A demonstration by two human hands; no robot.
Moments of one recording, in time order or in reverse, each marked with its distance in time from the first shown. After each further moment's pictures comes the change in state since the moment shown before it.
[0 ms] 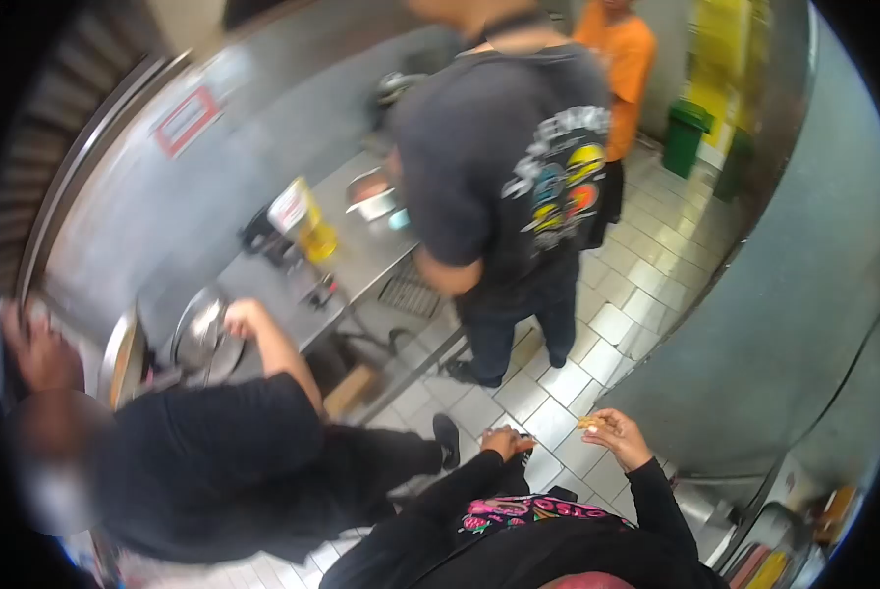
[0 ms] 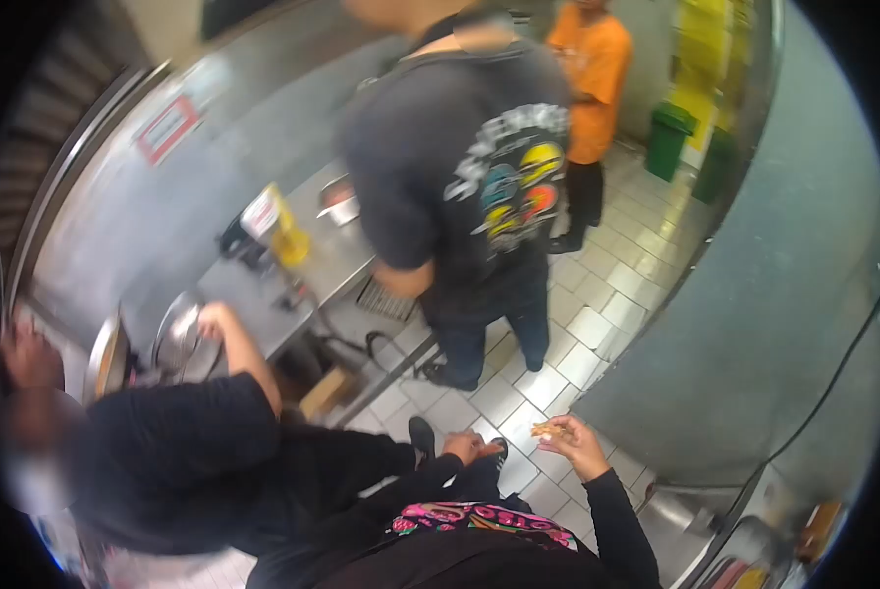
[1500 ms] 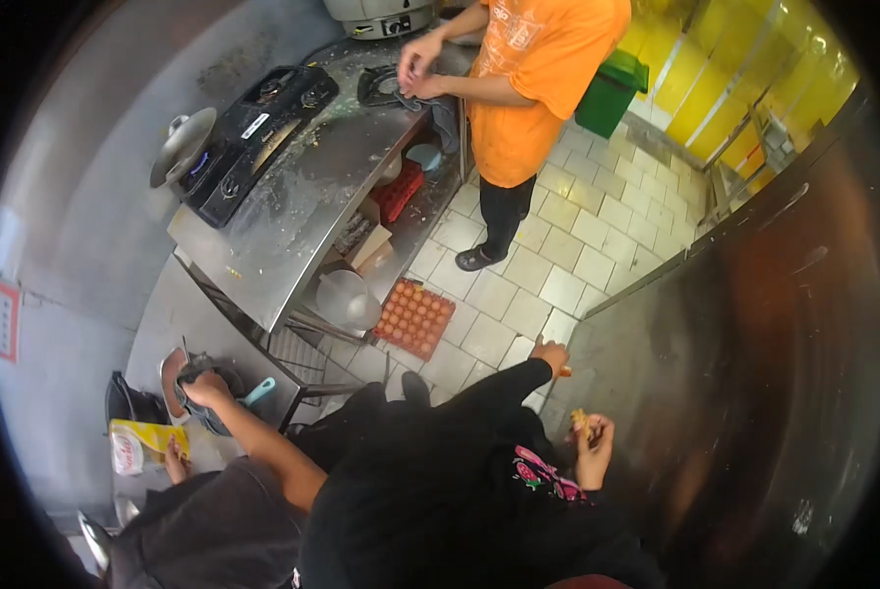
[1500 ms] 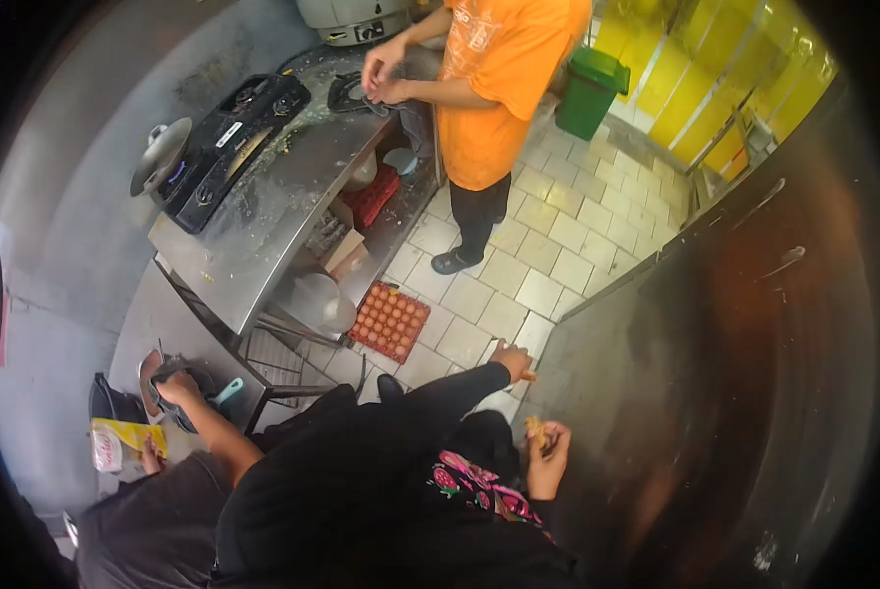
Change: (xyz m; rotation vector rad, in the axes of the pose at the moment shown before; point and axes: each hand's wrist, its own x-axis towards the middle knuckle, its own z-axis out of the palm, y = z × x) left_hand 0.725 0.316 -0.070 0.382 -0.829 0.588; right_hand 0.395 -0.131 -0.253 -0.201 0.995 -0.298
